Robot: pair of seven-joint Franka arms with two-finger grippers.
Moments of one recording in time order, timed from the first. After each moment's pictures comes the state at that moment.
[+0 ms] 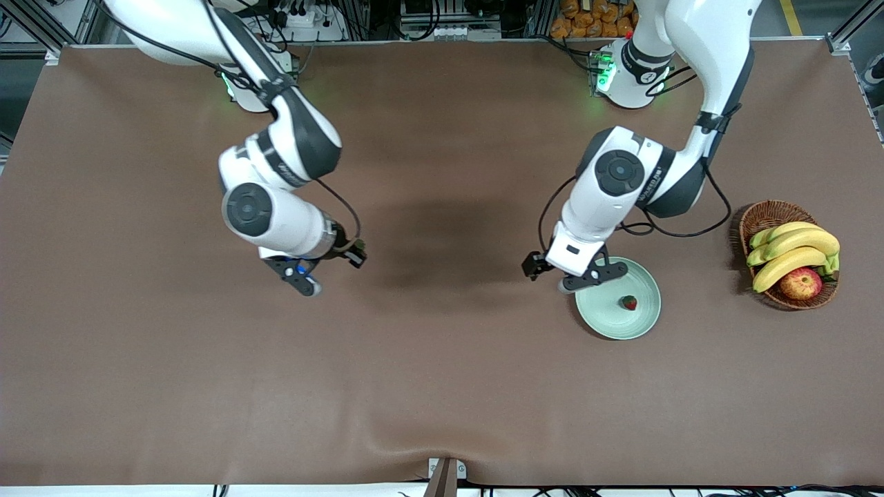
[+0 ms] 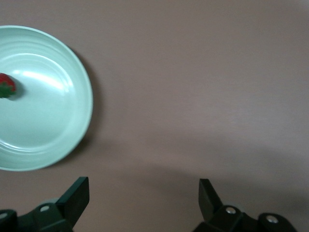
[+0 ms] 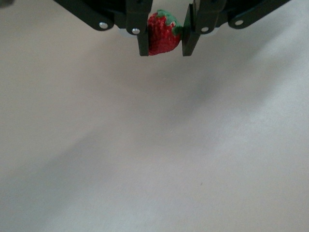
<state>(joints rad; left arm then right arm) -0.27 0.38 -0.25 -1.88 0.10 2.42 -0.86 0.27 0.48 0.26 -1.67 0.14 2.07 1.13</state>
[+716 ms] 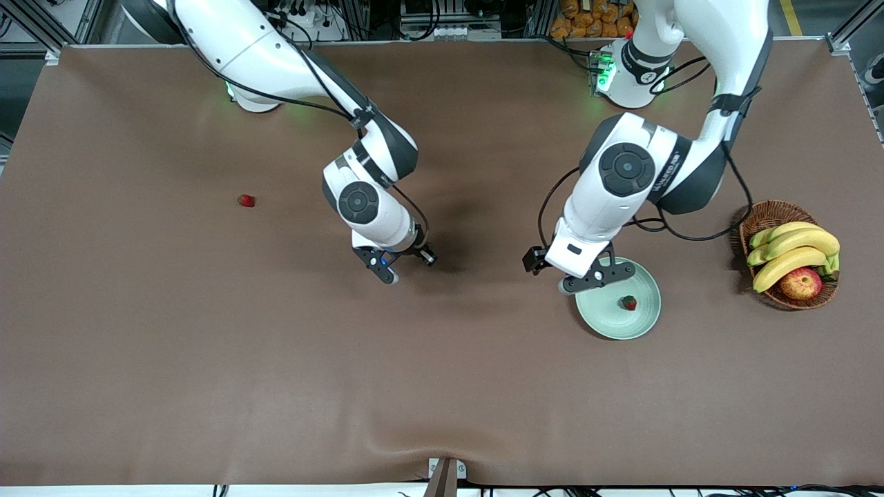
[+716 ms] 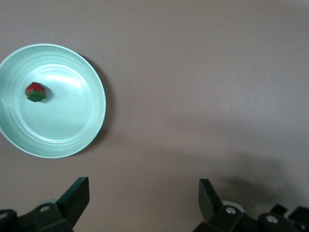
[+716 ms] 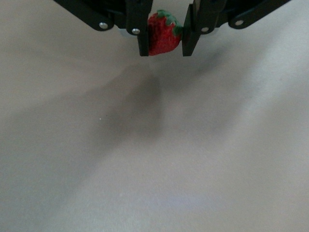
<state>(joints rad) -0.25 0.38 -0.26 -1.70 0.08 2.10 -0.72 0.48 0.69 0.24 -1.67 0.14 2.41 1.35</state>
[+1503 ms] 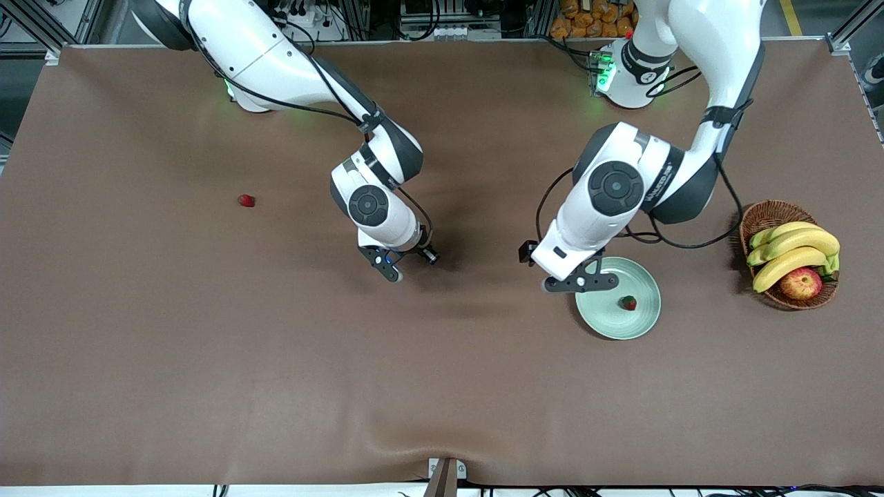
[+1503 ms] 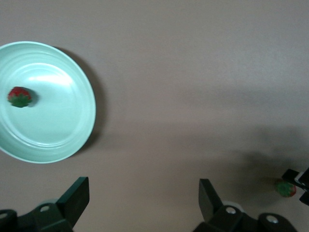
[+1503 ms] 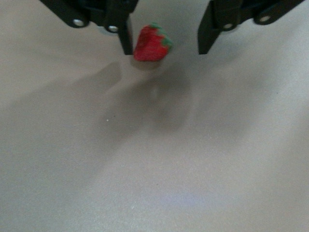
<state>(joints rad) -0.27 0.45 -0.27 -1.65 0.08 2.06 -0.59 0.50 0.71 0.23 -1.67 0.14 2.41 1.36</state>
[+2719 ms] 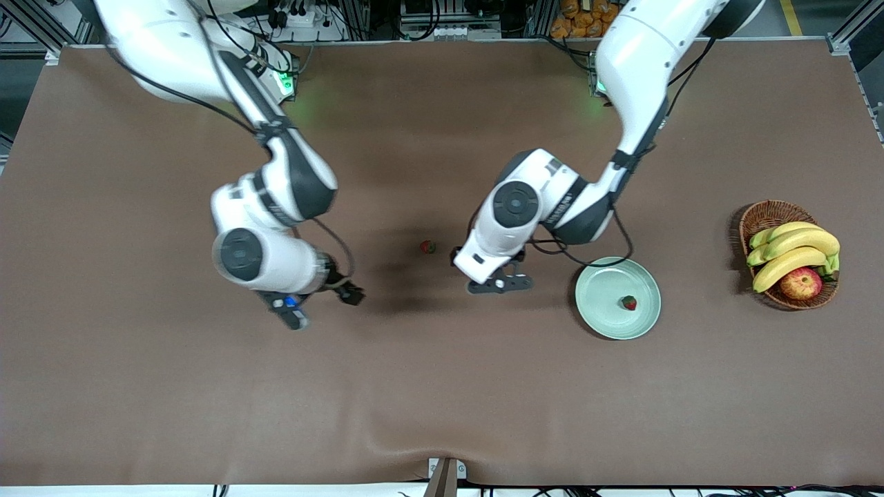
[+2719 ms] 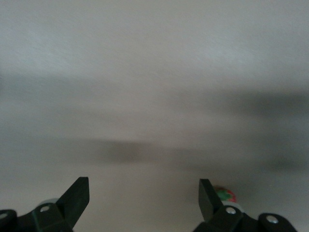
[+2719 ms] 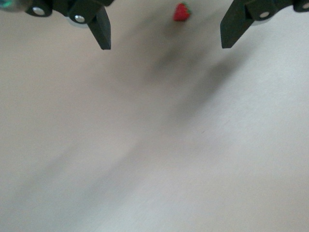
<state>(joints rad) -0.49 0.71 -0.24 -1.47 0.08 2.18 -0.82 0.20 0.58 0.20 -1.45 0.11 1.88 1.07</state>
